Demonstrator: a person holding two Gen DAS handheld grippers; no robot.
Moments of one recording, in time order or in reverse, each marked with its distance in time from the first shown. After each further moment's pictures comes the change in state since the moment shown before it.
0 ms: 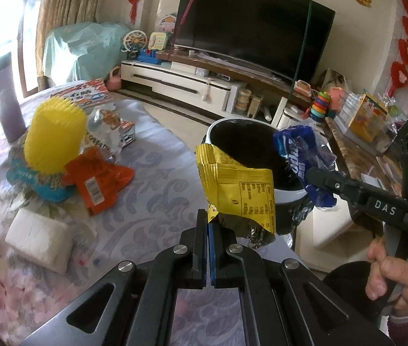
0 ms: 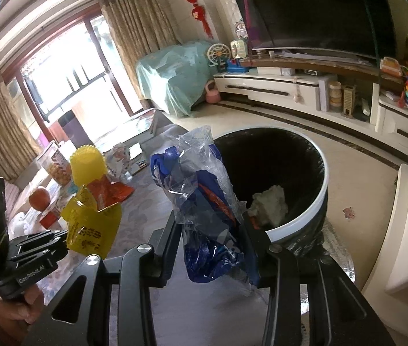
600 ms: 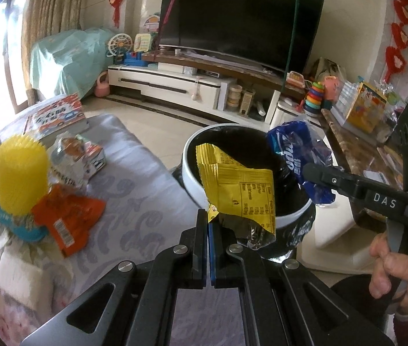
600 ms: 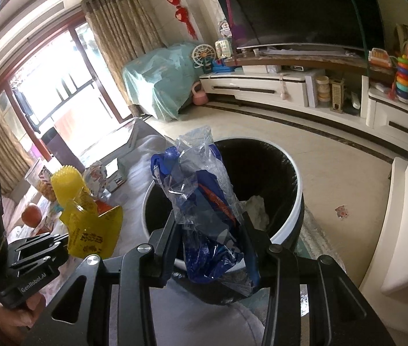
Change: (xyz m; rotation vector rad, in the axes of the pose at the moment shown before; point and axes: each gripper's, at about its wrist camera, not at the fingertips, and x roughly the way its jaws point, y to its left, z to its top) left arm 0.041 -0.031 0.034 0.074 0.021 -0.004; right arm 0.008 -0.035 0.022 0.058 0.002 -0.026
